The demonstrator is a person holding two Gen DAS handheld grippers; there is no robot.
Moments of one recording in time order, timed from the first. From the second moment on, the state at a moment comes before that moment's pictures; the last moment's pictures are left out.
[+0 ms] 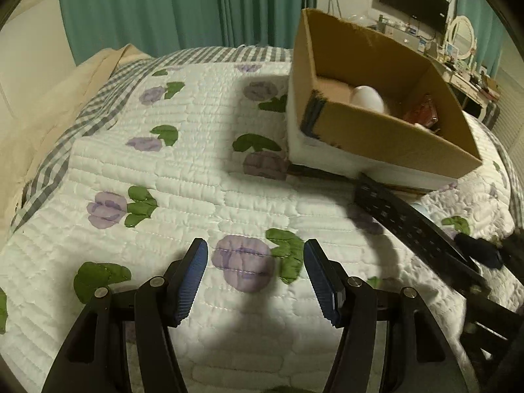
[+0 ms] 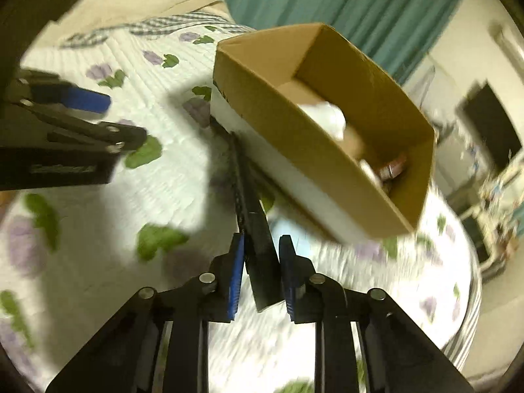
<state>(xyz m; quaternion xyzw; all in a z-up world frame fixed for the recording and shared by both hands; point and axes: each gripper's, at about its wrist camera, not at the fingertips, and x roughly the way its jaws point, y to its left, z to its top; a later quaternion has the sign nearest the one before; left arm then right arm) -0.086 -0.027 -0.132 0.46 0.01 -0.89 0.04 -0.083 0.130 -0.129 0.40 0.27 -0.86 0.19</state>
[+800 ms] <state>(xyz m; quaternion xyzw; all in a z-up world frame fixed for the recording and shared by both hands) -0.085 -0.010 -0.138 0.47 -0.02 -0.88 0.03 -0.094 0.138 -0.170 0.50 0.14 -0.83 0.20</state>
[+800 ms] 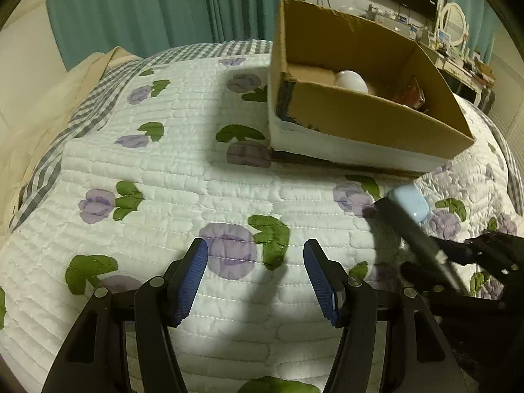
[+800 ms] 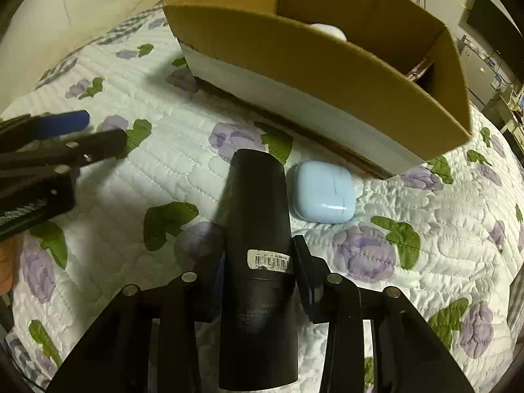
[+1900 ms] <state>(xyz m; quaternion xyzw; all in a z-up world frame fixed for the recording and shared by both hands) -0.162 0.143 -0.185 0.50 -0.04 -0.86 -0.10 -0.119 0.274 -0.134 0.48 -0.01 -0.88 0.05</state>
